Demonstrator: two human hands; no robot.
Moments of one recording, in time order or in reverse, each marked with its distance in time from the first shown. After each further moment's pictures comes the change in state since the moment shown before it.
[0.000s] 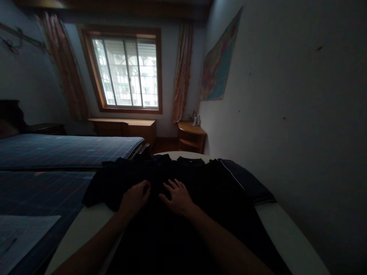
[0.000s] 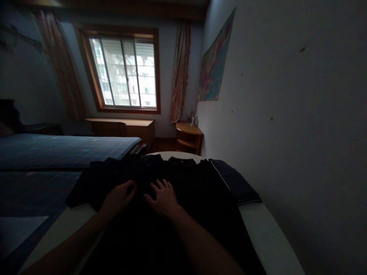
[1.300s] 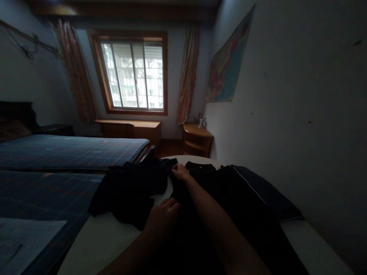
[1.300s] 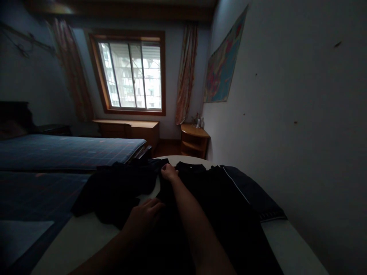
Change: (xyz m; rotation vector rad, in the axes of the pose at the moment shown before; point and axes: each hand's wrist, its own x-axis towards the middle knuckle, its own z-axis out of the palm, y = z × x) left_hand -0.018 0.050 0.010 0.034 -0.127 0.405; right_hand 0.165 0.033 -0.005 0.155 0.039 0.387
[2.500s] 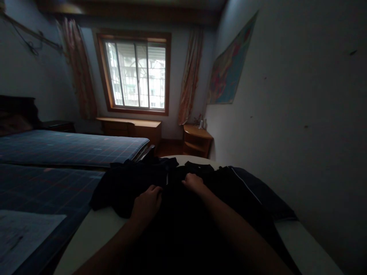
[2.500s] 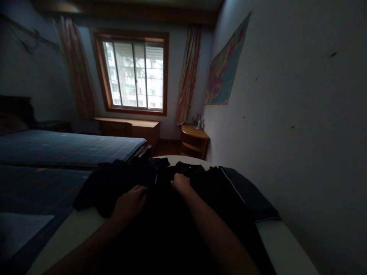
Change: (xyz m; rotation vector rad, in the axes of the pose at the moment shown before) left_hand -0.002 -0.035 -0.013 -0.016 0.127 -0.380; right_hand -0.069 0.027 -0.039 -0.403 -0.093 0.042
